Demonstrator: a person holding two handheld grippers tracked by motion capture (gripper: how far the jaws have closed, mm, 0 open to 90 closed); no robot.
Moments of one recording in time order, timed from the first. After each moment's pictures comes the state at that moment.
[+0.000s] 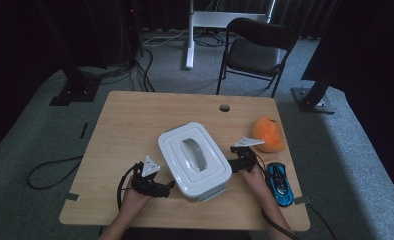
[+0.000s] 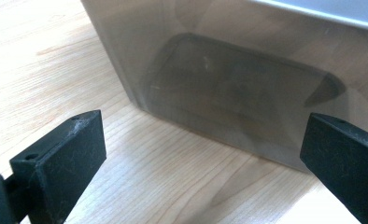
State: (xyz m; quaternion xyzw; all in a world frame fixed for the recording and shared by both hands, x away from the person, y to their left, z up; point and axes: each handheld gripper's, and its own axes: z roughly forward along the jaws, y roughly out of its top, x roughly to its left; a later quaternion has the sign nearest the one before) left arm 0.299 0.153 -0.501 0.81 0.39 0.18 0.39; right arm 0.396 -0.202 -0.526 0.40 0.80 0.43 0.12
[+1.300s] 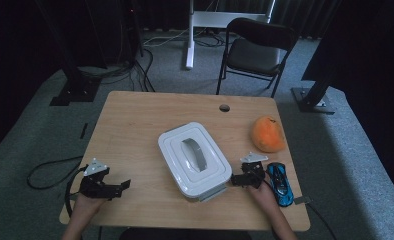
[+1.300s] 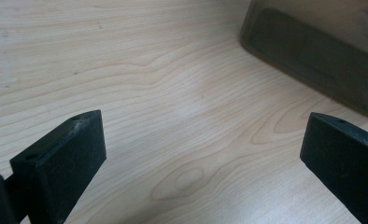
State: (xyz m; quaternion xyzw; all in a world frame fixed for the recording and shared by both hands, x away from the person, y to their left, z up) left arm 0.278 0.285 -0.484 0.77 0.48 0.16 0.38; right arm 0.354 -0.222 -0.549 0.42 0.82 0.35 0.18
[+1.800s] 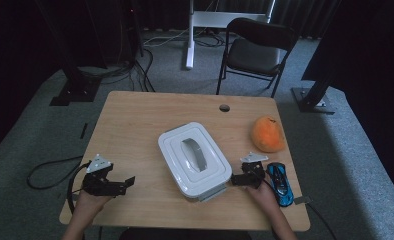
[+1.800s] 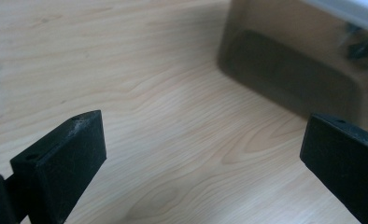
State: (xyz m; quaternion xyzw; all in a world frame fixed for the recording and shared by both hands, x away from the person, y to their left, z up) left arm 0.275 0.260 -0.455 0.77 0.46 0.16 0.40; right arm 0.354 -0.222 -0.549 0.42 0.82 0.35 0.18
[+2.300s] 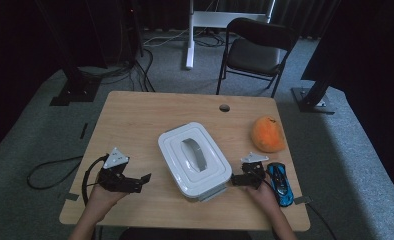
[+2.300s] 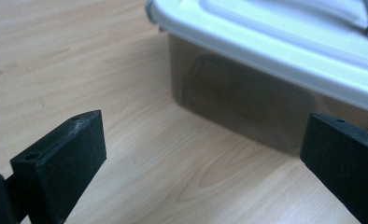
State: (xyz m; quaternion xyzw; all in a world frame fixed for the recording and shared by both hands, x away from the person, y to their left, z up) left arm 0.279 0.213 -0.426 0.80 0.41 0.16 0.41; right arm 0.353 -0.223 -0.549 0.43 0.81 0.35 0.18
